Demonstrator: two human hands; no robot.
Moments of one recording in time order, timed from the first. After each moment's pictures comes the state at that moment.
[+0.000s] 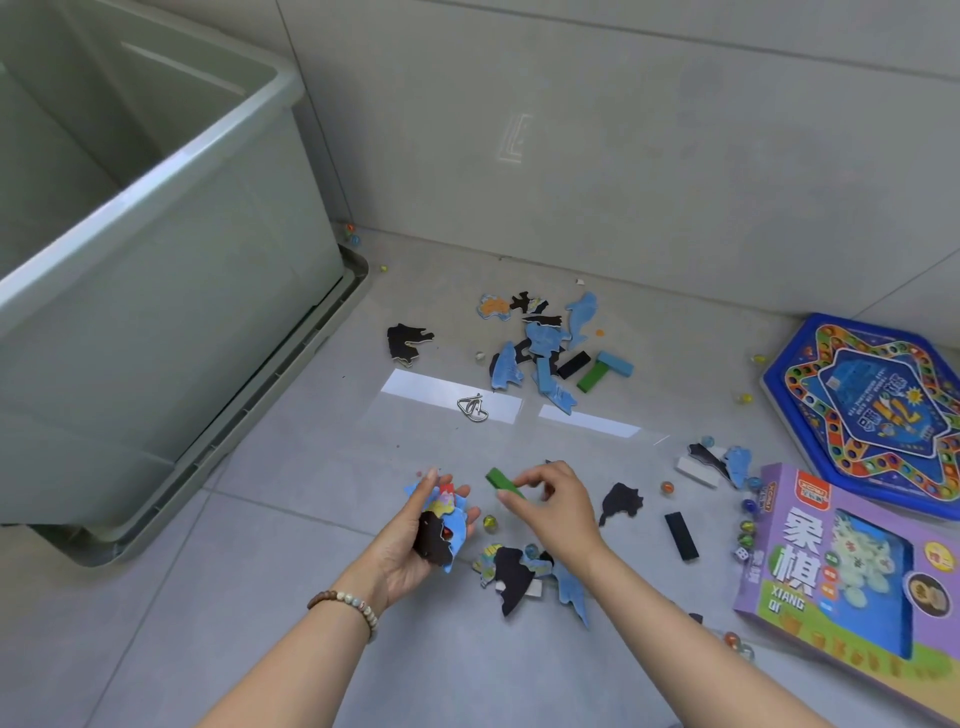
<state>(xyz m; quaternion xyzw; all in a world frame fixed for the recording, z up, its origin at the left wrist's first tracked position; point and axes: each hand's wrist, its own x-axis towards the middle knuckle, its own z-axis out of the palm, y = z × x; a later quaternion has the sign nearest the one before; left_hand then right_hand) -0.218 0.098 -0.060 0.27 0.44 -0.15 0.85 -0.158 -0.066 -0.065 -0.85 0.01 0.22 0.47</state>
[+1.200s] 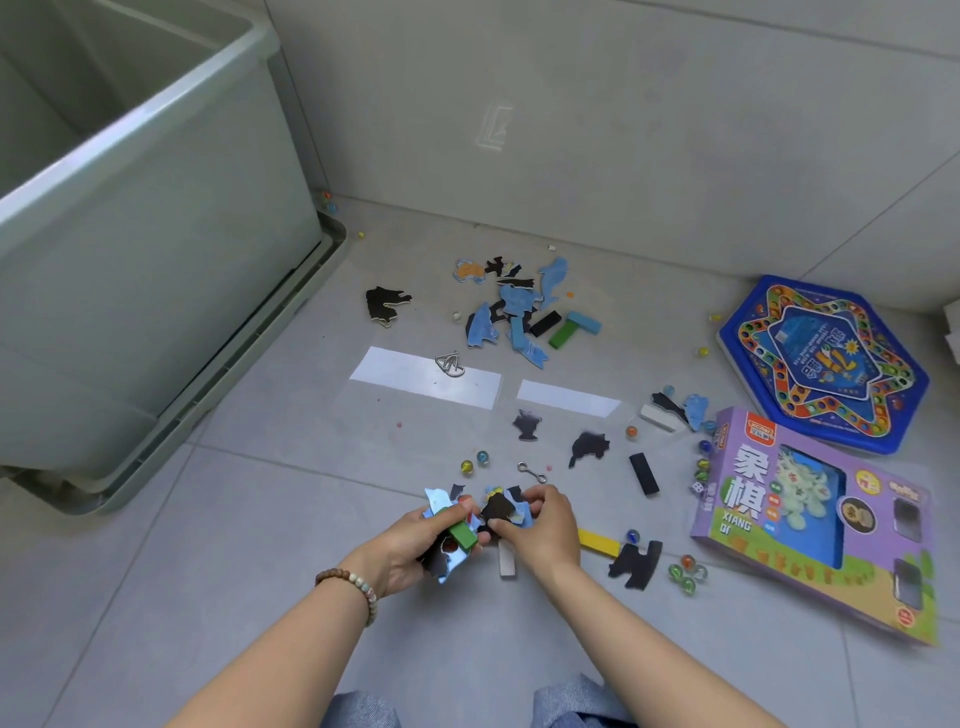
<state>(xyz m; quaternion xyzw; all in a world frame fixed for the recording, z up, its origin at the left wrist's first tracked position) -0.269 0.062 -0.074 0.37 0.40 -0.29 0.79 -0.236 -0.093 -0.090 -0.87 0.15 0.24 0.40</state>
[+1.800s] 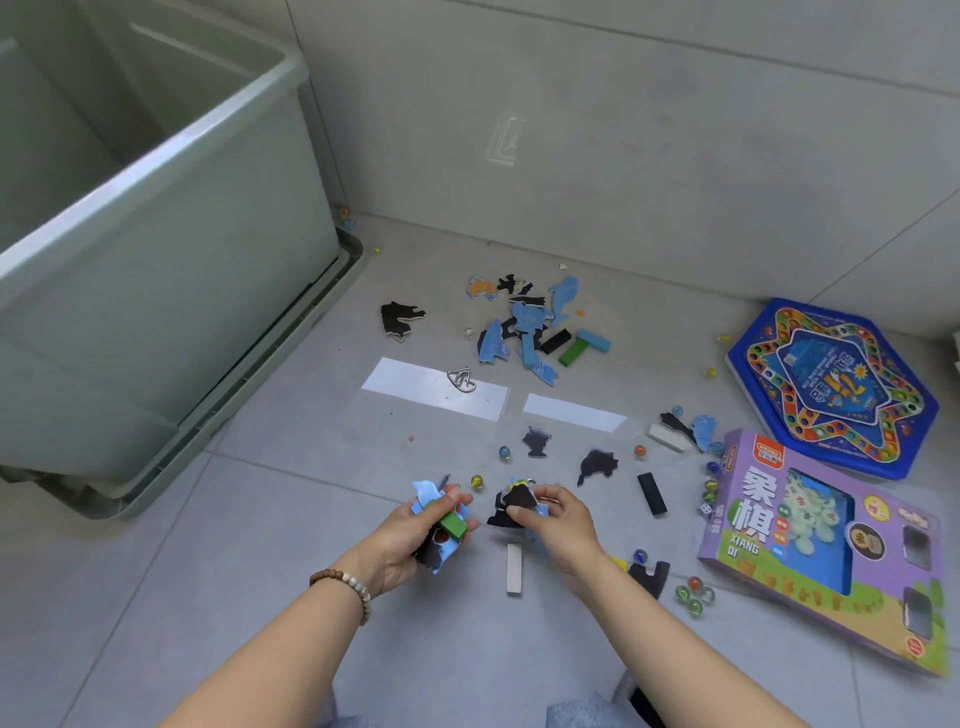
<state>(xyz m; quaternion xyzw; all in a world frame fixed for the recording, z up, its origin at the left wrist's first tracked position) -0.260 0.082 -0.064 0.38 0.41 -0.22 0.80 -0.214 -0.095 -0.072 -0.74 0.22 0.29 0.56</state>
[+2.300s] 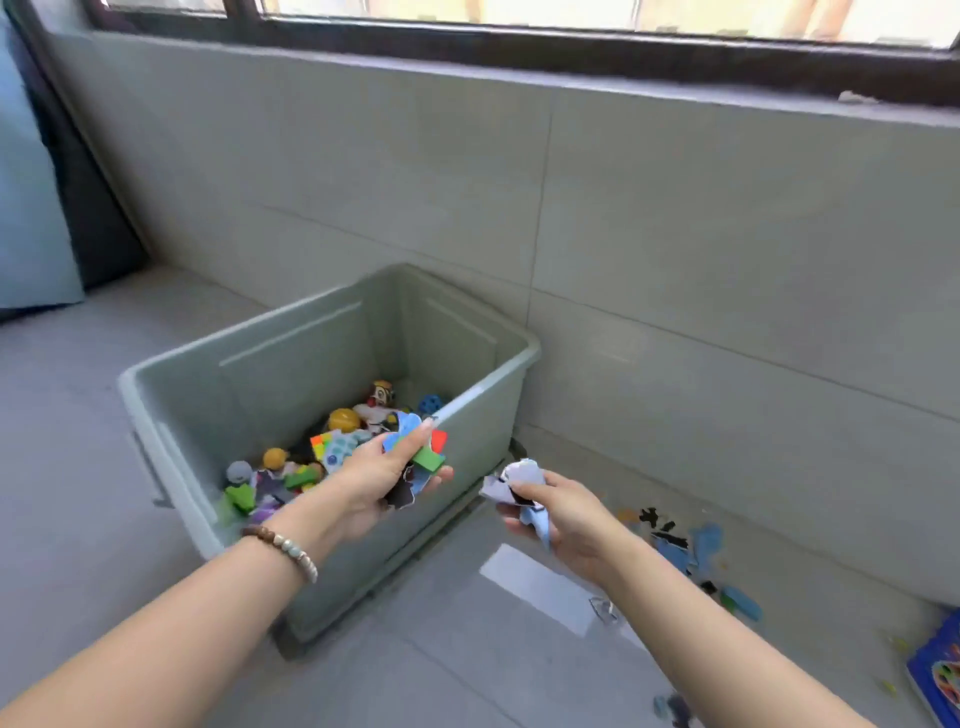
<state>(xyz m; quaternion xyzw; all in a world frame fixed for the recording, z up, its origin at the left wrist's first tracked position) -0.212 0.313 0.197 0.55 0.33 0.05 0.76 -0.122 0.133 0.173 -0.63 -0.05 0.42 0.66</state>
